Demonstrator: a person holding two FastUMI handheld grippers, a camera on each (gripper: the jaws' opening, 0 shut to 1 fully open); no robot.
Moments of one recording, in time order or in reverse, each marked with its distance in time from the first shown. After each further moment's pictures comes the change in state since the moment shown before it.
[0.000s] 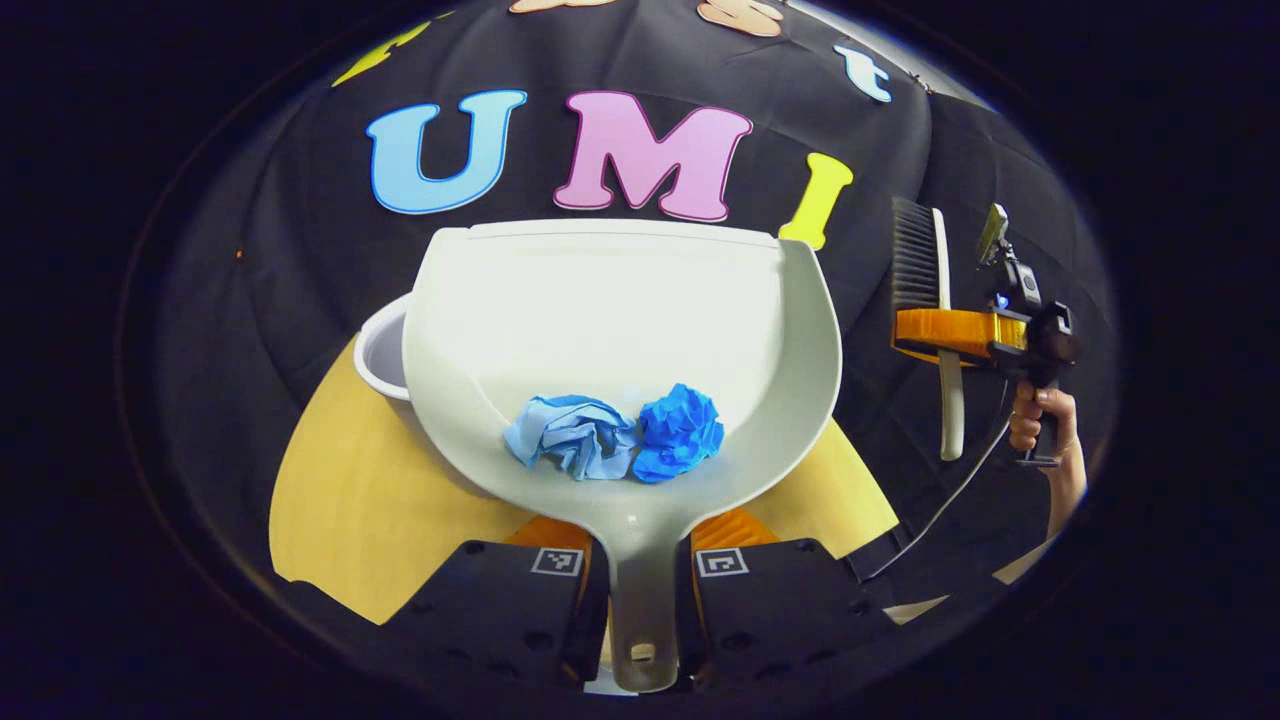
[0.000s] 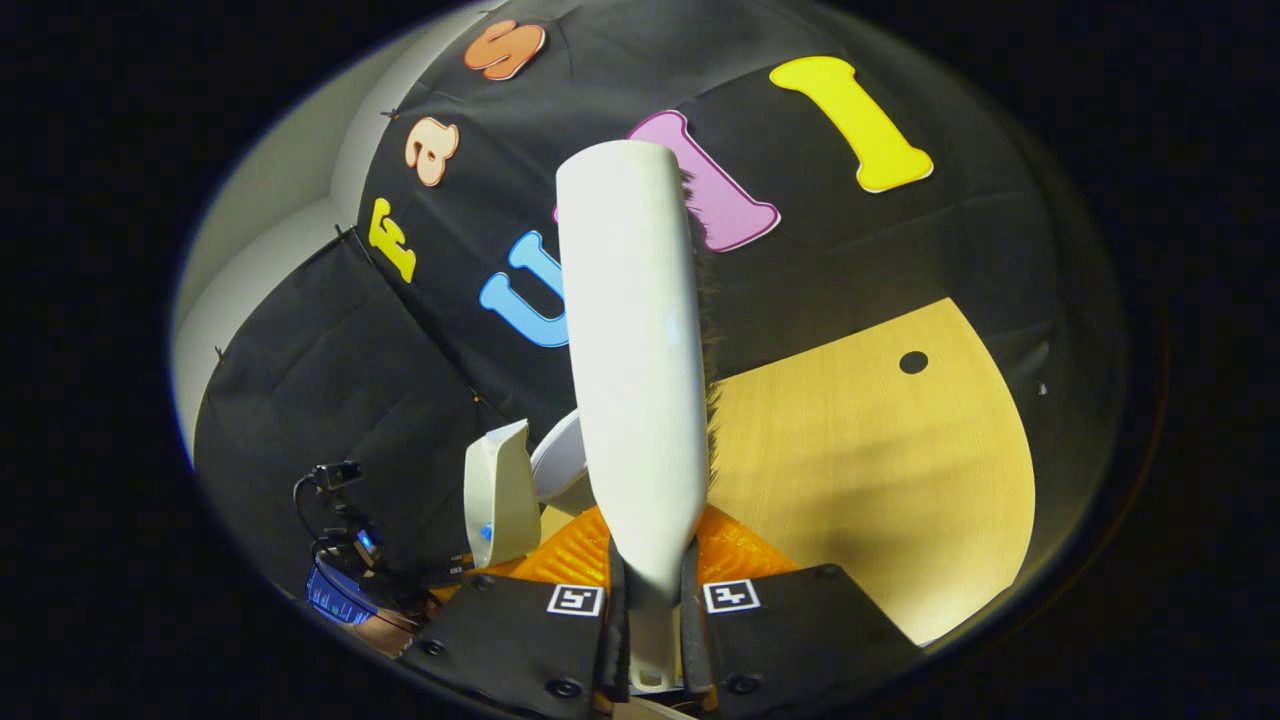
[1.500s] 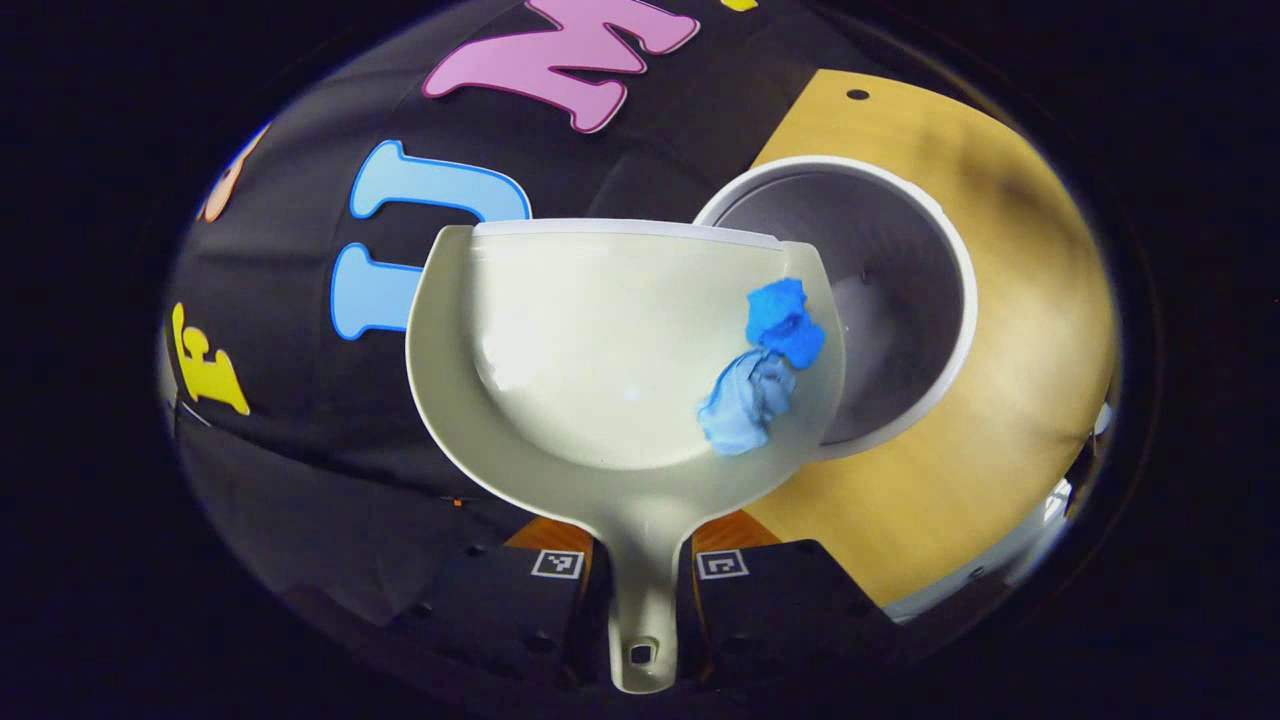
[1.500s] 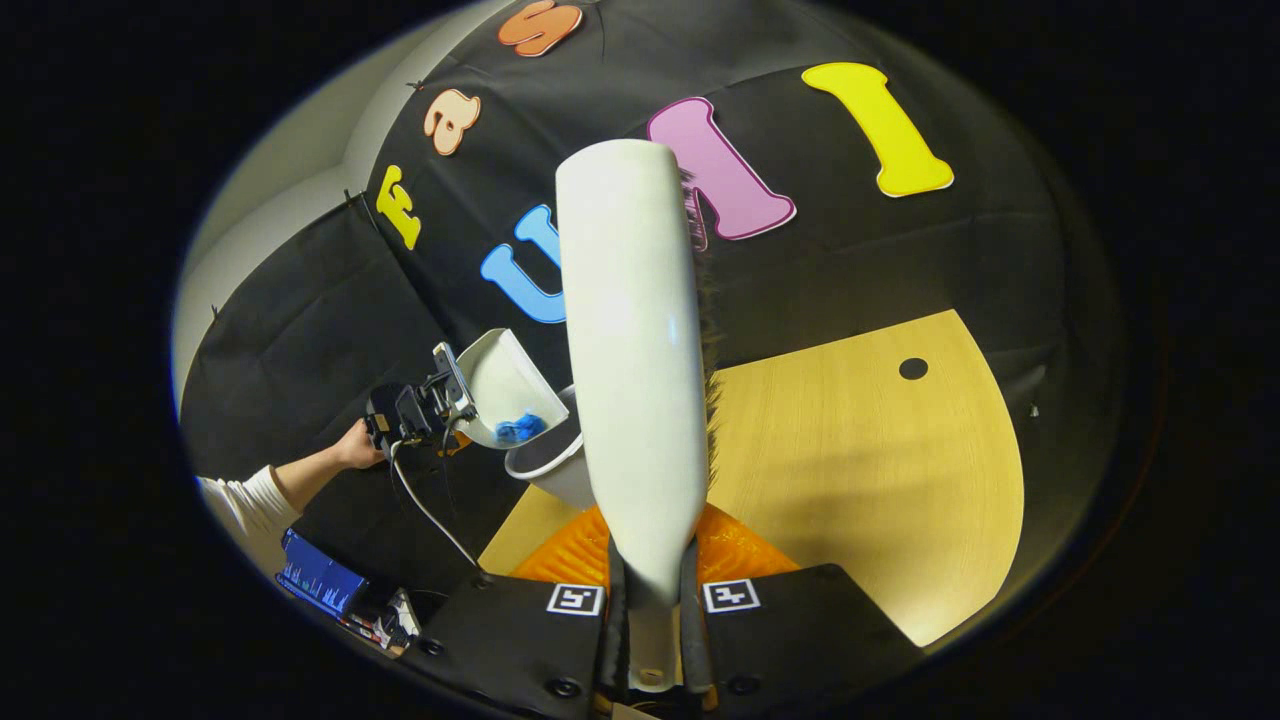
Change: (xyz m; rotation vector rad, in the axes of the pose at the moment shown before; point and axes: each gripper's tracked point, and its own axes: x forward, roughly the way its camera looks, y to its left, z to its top) left arm 0.013 0.268 0.108 0.971 0.527 0.694; right arm -0.004 -0.042 -0.025 -0.088 0.049 -0.014
